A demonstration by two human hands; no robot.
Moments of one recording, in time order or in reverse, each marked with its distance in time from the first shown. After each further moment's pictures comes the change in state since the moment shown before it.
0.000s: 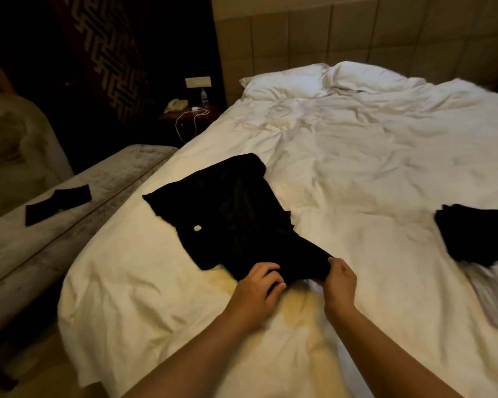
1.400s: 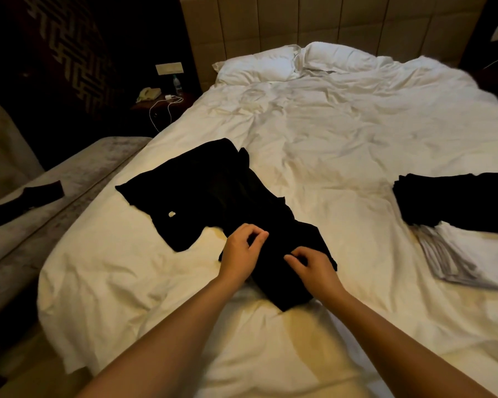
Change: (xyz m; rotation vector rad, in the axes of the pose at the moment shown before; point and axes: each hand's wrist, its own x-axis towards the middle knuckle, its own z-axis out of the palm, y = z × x) left_hand 0.047 0.063 -0.006 -0.283 0.041 -0.401; right_hand -0.012 -0.005 -0.074 -0.841 -0.471 -0.573
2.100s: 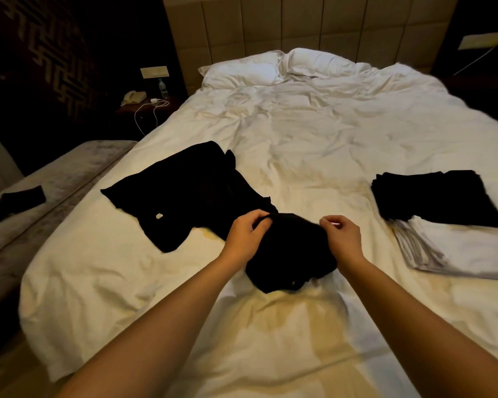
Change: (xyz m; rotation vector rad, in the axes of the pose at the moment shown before) left_hand 0.016 0.051 0.007 -0.190 -0.201 -0.053; right_hand 0.020 -0.002 -0.079 0.447 0.376 0.441
